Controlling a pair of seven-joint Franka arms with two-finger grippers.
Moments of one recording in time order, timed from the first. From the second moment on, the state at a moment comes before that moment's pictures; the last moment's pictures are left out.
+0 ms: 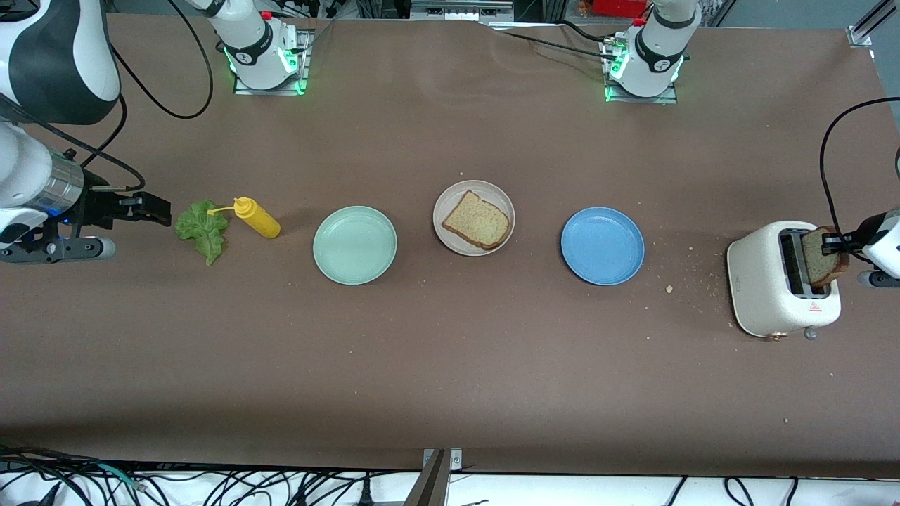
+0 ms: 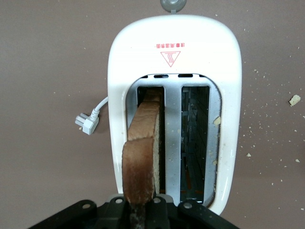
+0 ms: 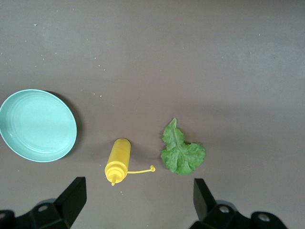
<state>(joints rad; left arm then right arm) 0.44 0.36 -0.12 -1.73 0.19 1.96 0.27 0.17 0.24 -0.12 -1.49 -0.02 1.62 -0.03</state>
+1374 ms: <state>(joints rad) 0.44 0.36 -0.12 -1.73 0.19 1.96 0.28 0.15 0.26 -0.27 -2.14 -0.08 2.15 -0.03</state>
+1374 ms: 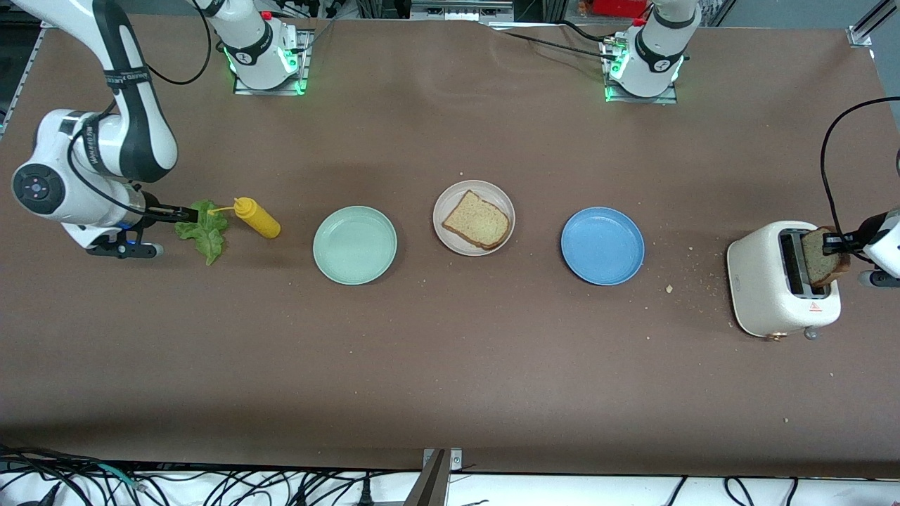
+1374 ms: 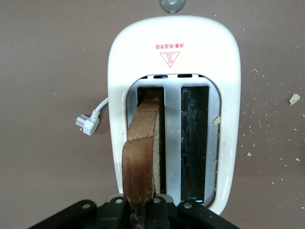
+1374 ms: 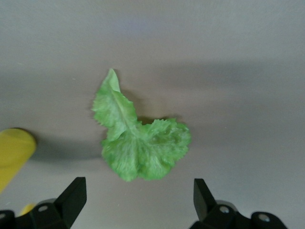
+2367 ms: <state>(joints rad) 0.44 0.34 -0.15 -1.55 0.19 1.77 0.28 0.13 0.43 -0.29 -2.20 -0.08 2.42 -0.03</state>
